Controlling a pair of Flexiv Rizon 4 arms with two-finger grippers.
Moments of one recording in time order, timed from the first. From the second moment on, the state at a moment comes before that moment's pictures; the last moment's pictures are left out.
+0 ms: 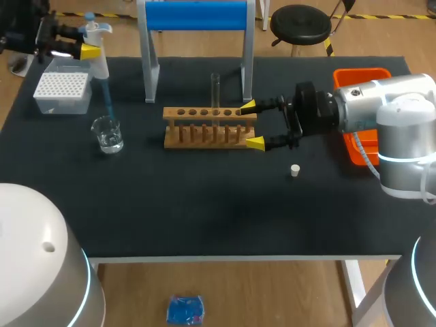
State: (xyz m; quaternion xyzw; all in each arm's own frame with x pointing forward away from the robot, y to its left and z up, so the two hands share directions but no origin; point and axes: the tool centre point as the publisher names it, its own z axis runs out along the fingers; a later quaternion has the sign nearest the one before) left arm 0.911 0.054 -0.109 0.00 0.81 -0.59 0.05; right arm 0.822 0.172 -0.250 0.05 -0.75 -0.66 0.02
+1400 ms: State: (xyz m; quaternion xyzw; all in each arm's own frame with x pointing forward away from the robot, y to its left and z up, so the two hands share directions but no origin) left arm 0.907 0.059 -0.108 0.00 0.81 -0.59 0.05; right arm 0.818 0.175 -0.253 0.05 -0.75 -0.66 0.02
